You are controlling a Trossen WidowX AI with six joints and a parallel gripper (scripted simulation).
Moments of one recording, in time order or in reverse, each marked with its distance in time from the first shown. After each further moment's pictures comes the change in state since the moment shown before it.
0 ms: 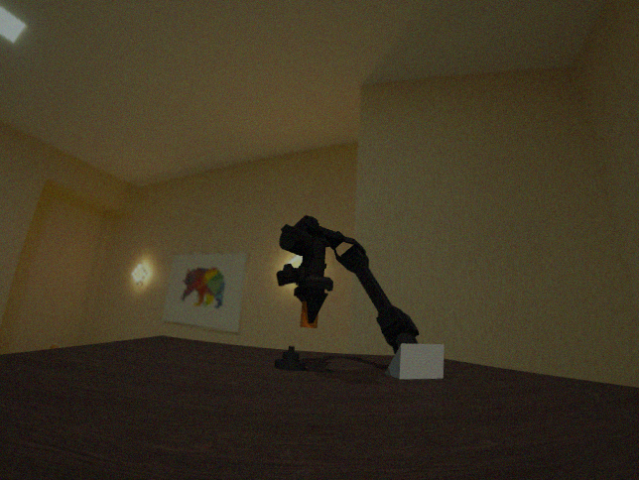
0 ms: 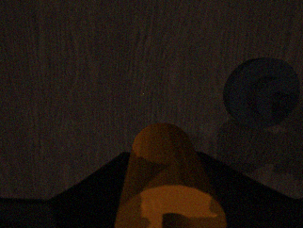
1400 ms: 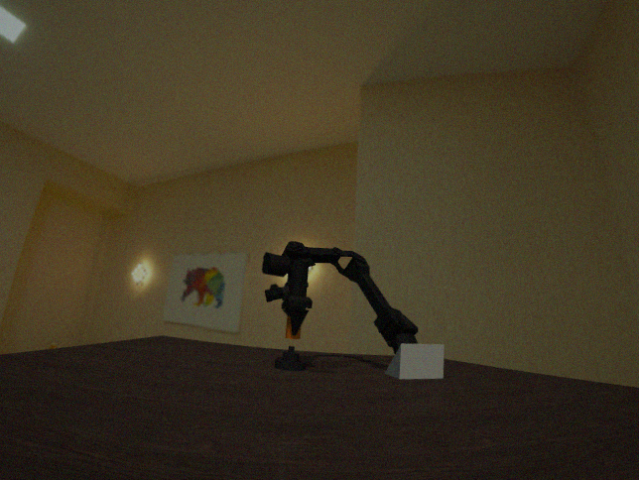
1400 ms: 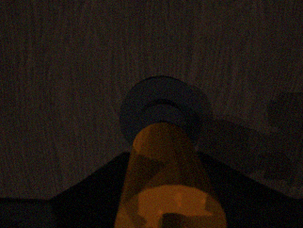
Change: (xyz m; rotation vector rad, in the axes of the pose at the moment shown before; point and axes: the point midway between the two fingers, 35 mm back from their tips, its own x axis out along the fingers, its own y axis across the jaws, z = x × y) arm 0.032 -0.120 0.020 0.007 0.003 -0.031
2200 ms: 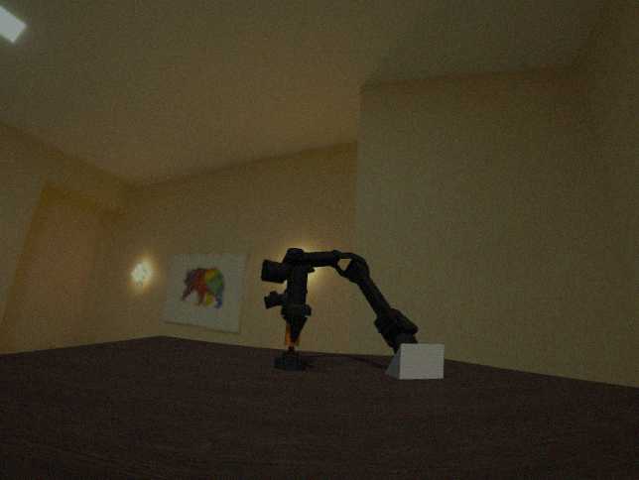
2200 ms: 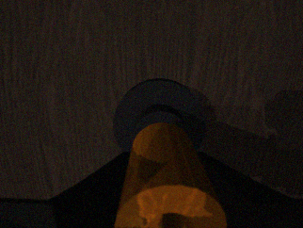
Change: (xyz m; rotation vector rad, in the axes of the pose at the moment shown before) arm 0.019 -0.003 0.001 -0.001 -0.005 0.001
